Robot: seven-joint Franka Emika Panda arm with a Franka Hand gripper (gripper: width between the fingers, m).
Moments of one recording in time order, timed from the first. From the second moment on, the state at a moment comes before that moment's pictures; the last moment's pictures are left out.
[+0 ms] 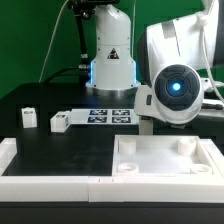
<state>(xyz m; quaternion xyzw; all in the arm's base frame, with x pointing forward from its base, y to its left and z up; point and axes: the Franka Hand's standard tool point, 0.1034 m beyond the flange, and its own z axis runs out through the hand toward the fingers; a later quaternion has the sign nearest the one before) 0.347 0.149 0.013 -0.84 0.12 0.52 0.07</state>
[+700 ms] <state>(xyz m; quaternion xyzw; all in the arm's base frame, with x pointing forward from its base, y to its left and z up) 0.346 0.150 0.013 -0.84 0.11 0.52 0.07</state>
